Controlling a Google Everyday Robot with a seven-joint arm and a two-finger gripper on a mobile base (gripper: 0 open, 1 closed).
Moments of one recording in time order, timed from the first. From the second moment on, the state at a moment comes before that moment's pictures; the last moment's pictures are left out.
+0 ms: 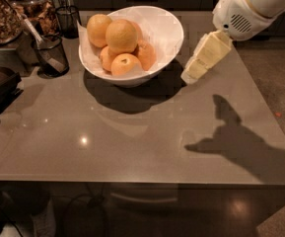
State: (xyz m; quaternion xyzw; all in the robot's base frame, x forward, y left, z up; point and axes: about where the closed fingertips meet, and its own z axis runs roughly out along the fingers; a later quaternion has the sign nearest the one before) arm 0.551 -0.140 0.991 -0.52 0.80 0.01 0.31
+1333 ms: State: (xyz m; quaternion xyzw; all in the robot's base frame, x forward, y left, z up) arm 0.620 -0.065 0.983 -0.55 0.73 0.01 0.40
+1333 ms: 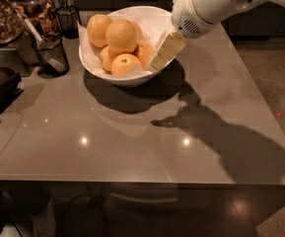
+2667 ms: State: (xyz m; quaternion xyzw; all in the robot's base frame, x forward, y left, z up) arm 0.652 -0.046 0.986 -0.50 0.74 0.05 0.45
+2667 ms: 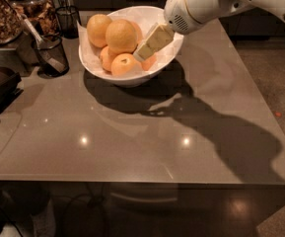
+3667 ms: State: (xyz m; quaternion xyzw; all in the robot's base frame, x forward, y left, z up) arm 0.673 -0.011 0.962 -0.55 0.72 0.10 0.43
